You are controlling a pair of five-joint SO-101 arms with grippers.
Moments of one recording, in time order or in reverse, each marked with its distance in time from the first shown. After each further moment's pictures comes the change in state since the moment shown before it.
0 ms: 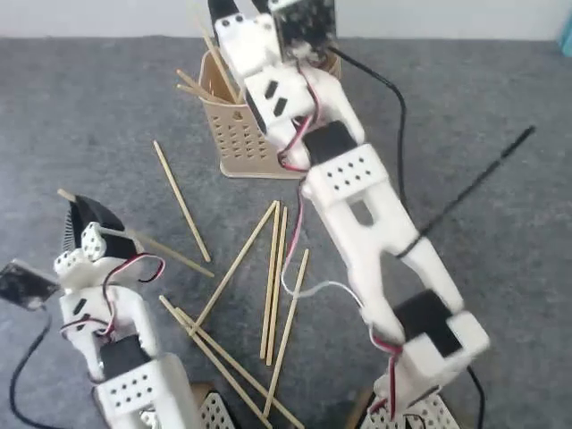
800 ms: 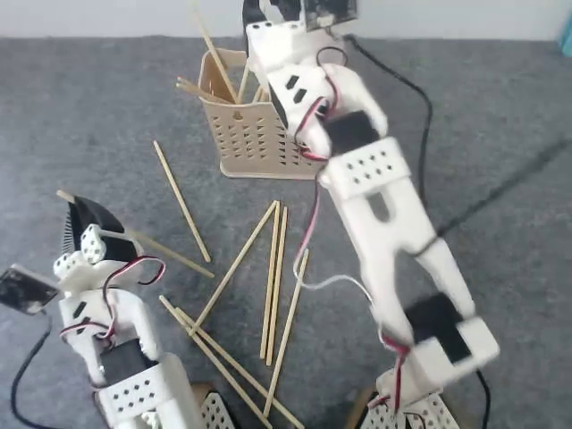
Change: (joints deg) left arm 0.0 -4.3 0.1 3.8 0.1; right arm 4.2 -6.3 -0.8 26.5 -8.8
